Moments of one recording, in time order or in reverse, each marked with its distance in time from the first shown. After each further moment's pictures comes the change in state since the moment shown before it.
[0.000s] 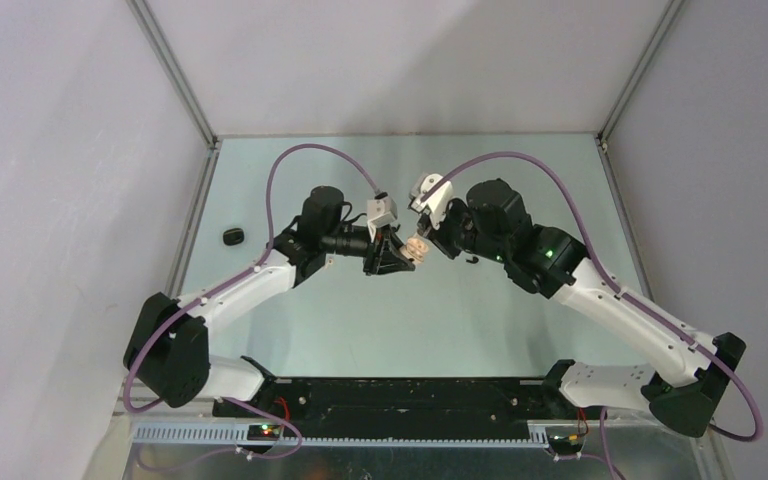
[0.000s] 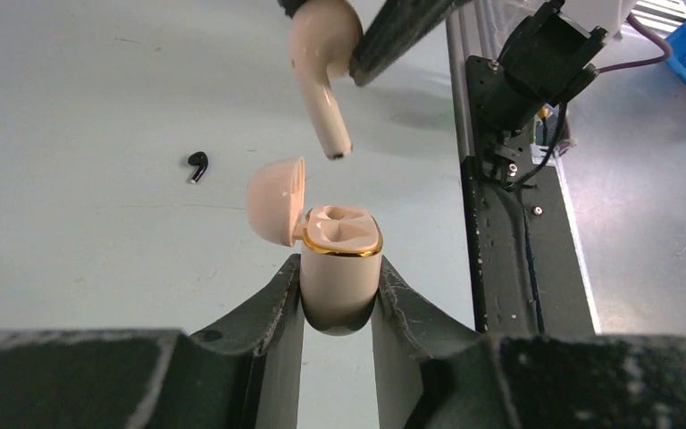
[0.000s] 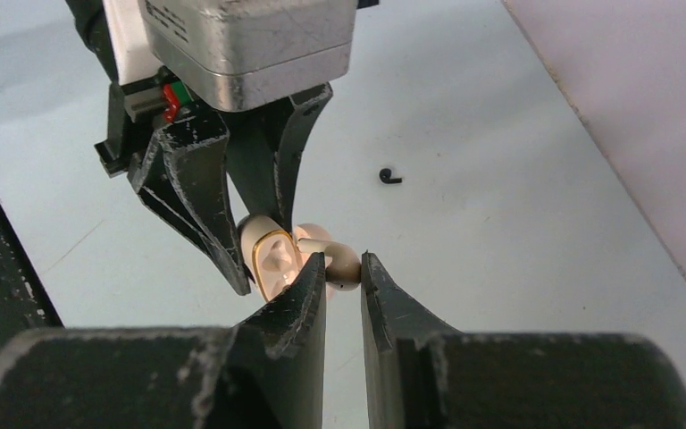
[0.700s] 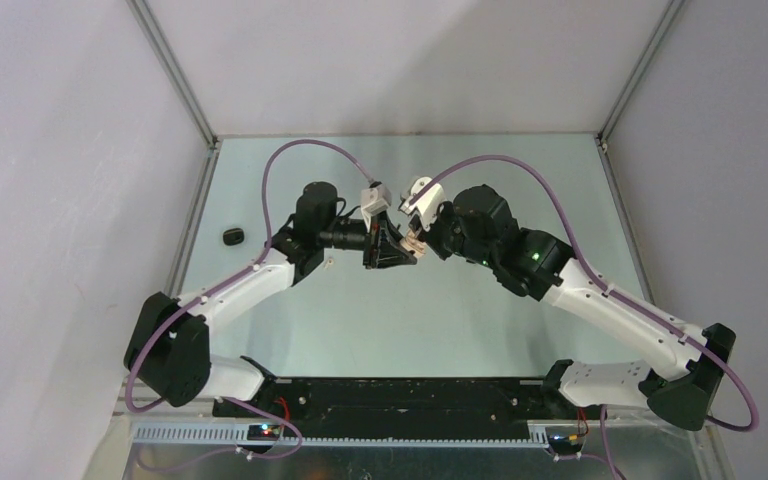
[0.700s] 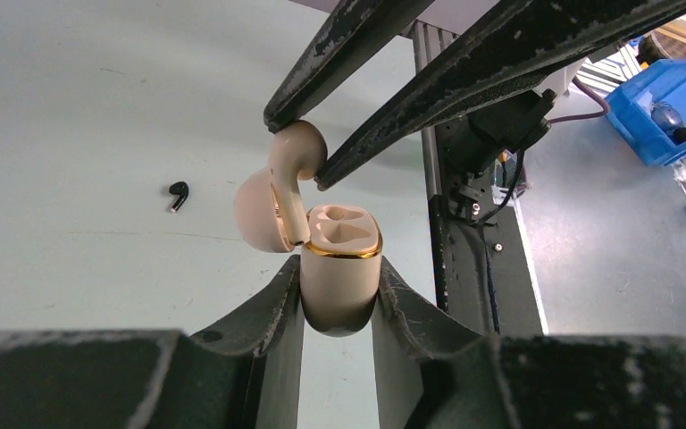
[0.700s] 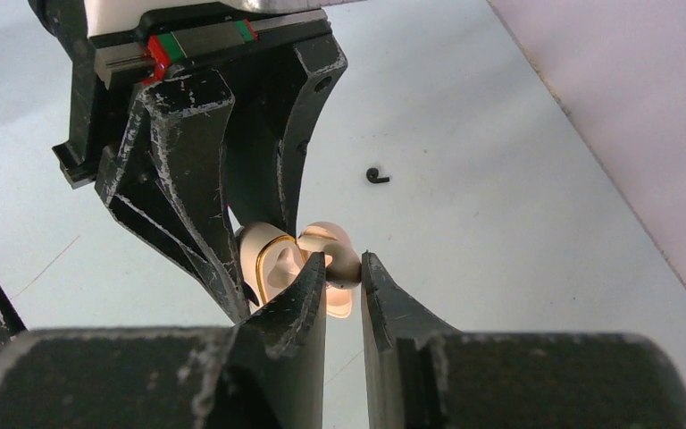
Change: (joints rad) left arm 0.023 0.004 0.000 0.130 0.064 -0.187; right arm 0.058 0.032 -0.025 0.056 0.111 0.021
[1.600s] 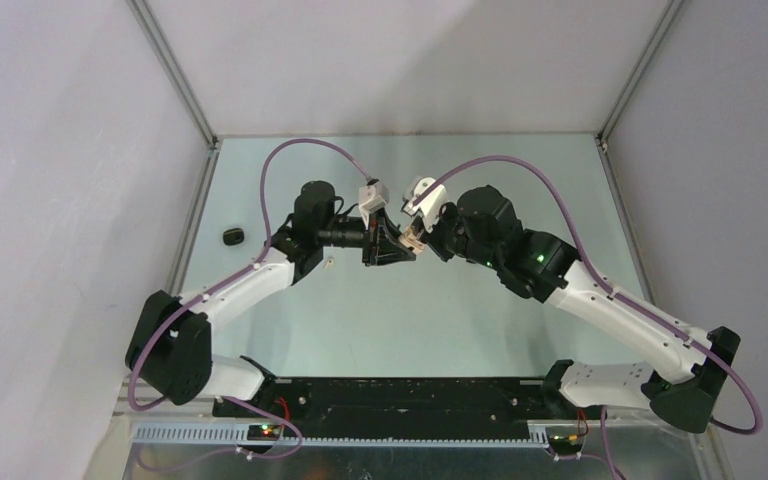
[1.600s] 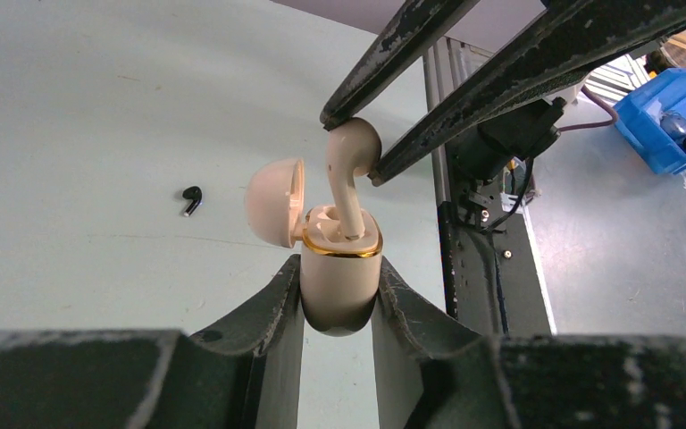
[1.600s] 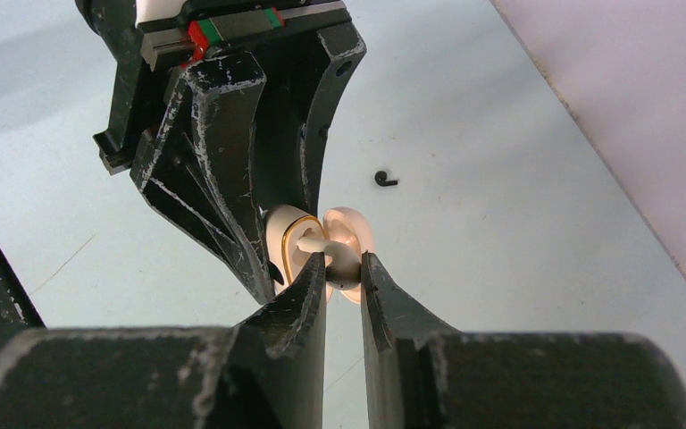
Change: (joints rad) left arm 0.018 0.010 -0.006 0.044 -0.002 -0.016; right arm 0.002 -0.019 0.000 -0.007 -0.018 0.011
